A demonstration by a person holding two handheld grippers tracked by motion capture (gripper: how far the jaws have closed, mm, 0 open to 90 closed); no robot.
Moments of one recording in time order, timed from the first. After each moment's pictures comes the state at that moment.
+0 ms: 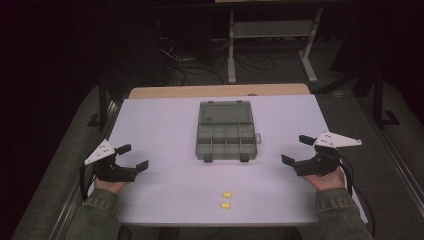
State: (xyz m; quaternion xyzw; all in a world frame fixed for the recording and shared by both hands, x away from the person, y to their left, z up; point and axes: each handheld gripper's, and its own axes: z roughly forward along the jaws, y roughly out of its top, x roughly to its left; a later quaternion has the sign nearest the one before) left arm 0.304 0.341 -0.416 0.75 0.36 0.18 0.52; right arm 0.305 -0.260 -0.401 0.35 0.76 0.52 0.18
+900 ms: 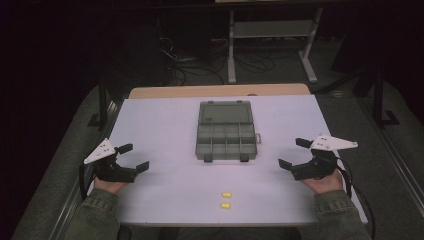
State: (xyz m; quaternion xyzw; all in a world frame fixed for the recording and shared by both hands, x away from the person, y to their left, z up) left arm 0.303 0.336 -0.406 0.76 0.34 0.18 0.52; right arm 0.298 -0.252 -0.401 0.33 0.77 0.51 0.18
